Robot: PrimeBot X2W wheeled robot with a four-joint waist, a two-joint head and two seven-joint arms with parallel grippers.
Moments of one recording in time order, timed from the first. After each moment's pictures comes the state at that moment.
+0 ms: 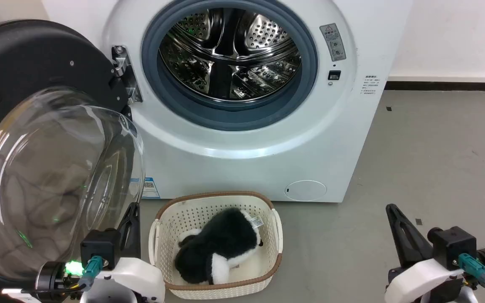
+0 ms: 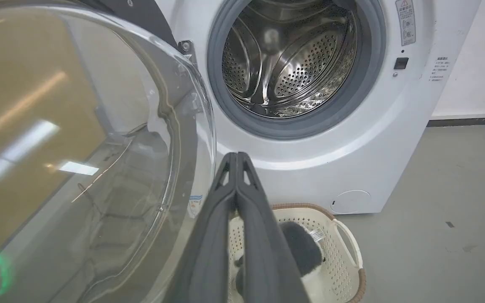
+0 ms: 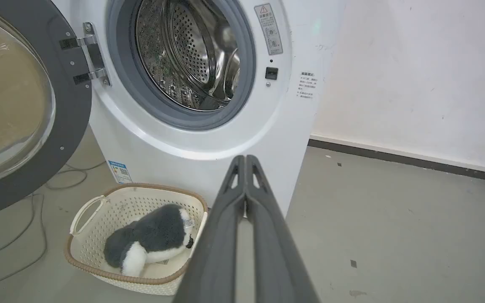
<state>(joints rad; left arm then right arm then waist) -0.01 0.05 0.00 0.00 0.00 0.00 0.00 0.00 -0.05 0.00 0.00 0.01 0.13 0.00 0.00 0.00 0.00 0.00</state>
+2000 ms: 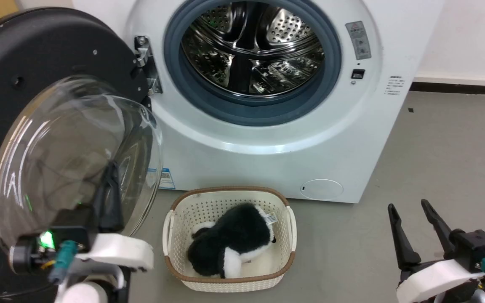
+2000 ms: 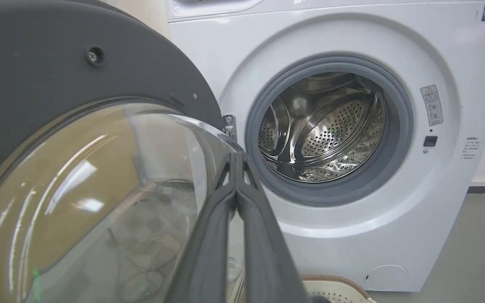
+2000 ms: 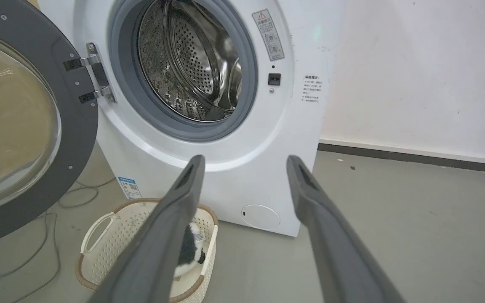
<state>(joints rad) -0.08 0.08 -0.01 -0.10 -0.02 0.07 -0.06 0.00 -0.05 -0.05 0.03 0.07 0.13 -0.06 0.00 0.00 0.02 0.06</state>
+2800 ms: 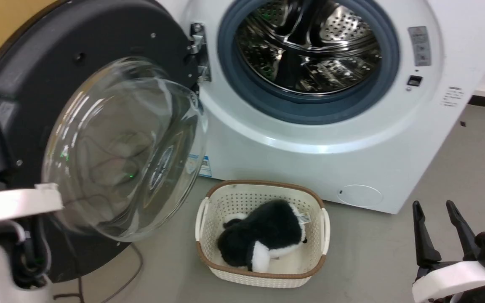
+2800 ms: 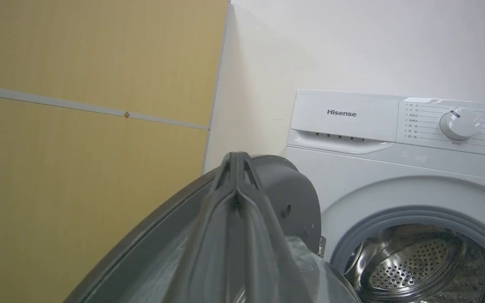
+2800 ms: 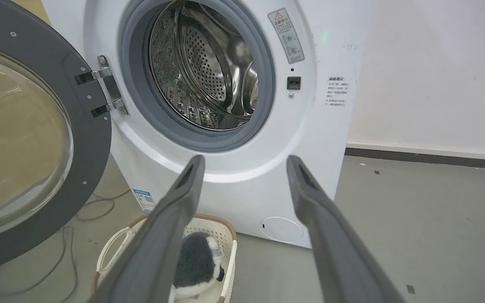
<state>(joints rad) -0.28 0.12 0.28 -0.17 -0.25 -0.04 -0.12 0.00 -0.05 -0.12 0.06 0.13 0.13 -0.11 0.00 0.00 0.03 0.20</state>
